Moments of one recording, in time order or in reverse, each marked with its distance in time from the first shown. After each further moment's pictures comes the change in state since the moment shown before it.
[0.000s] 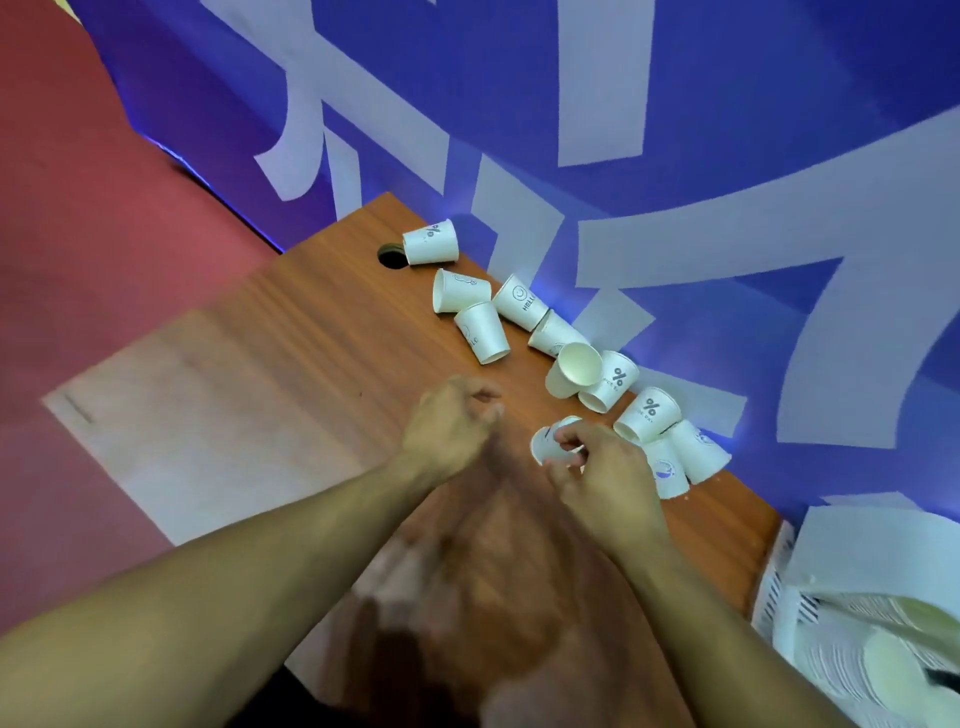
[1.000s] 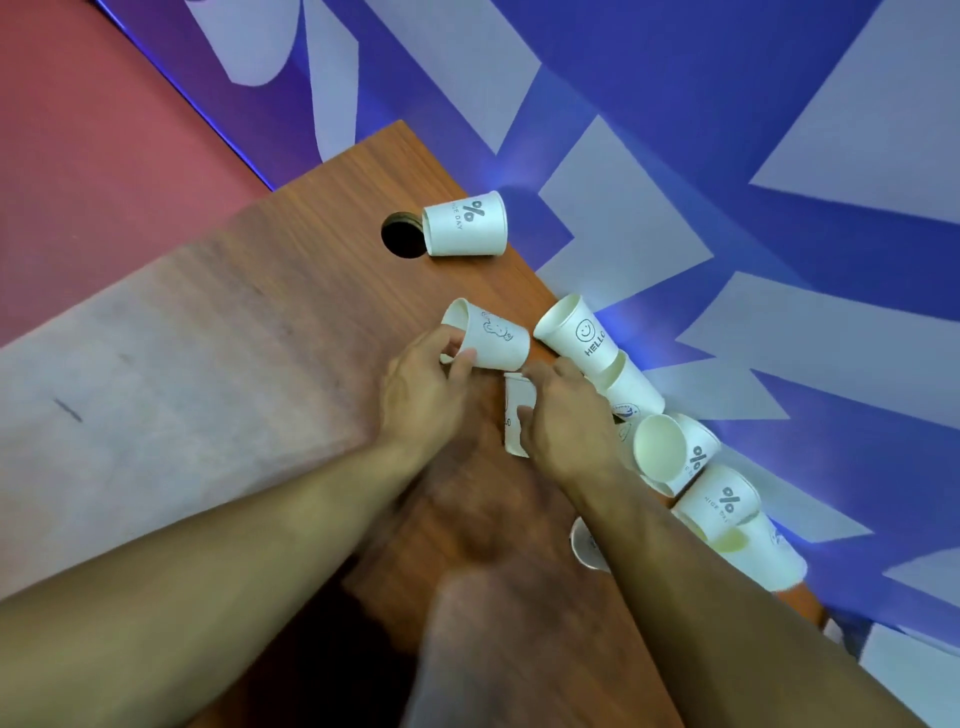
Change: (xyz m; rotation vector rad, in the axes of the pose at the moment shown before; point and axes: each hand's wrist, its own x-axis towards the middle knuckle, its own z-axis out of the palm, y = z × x) left_hand 0.183 -0.111 -0.007 -0.201 0.242 -0.162; right_hand 0.226 -0.064 0.100 -0.345 -0.234 -0.063
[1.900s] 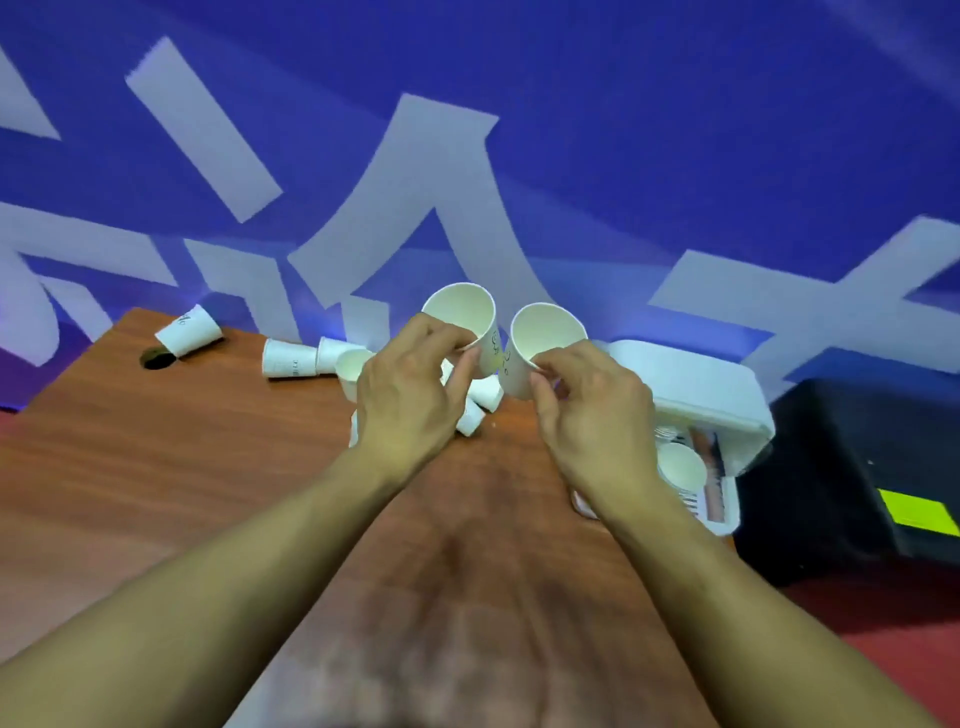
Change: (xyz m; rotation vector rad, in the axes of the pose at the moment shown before) left_hand -0.370 0.230 0.079 0.183 -0.042 1.028; right_hand -0.445 0.193 -0.078 0.198 1.015 0.228
